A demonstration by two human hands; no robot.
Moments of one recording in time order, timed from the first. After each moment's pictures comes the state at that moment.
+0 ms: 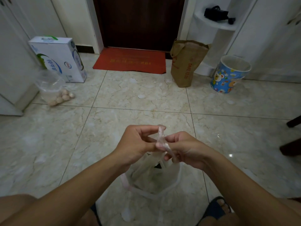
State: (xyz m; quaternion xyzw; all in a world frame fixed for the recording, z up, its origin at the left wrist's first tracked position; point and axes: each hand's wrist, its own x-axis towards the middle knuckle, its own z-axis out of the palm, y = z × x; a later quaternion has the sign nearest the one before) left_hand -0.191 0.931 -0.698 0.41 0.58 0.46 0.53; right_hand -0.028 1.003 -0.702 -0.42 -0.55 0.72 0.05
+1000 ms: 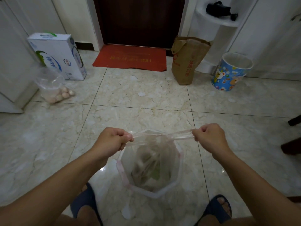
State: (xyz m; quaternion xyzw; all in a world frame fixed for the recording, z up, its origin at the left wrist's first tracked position) left_hand -0.249 0.927 -0.730 0.34 0.76 0.35 0.44; right_hand 0.018 1.050 -0.748 -0.69 -0.62 0.33 0.19
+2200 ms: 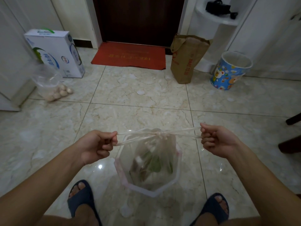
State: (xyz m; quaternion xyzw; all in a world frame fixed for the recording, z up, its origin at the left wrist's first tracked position) left_hand -0.300 0.924 -0.759 0.11 0.58 0.40 0.70; right_hand 0.057 1.079 -0.756 -0.53 -0.22 0.79 0.20
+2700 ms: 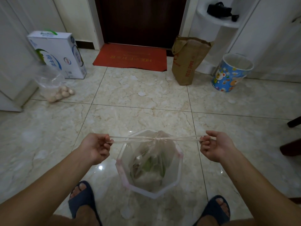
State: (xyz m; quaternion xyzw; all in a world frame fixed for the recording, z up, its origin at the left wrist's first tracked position) left_hand -0.297 0.926 -0.768 -0.12 0.60 0.48 0.62; right_hand 0.048 1.071 -0.773 -0.59 -0.05 0.75 0.29
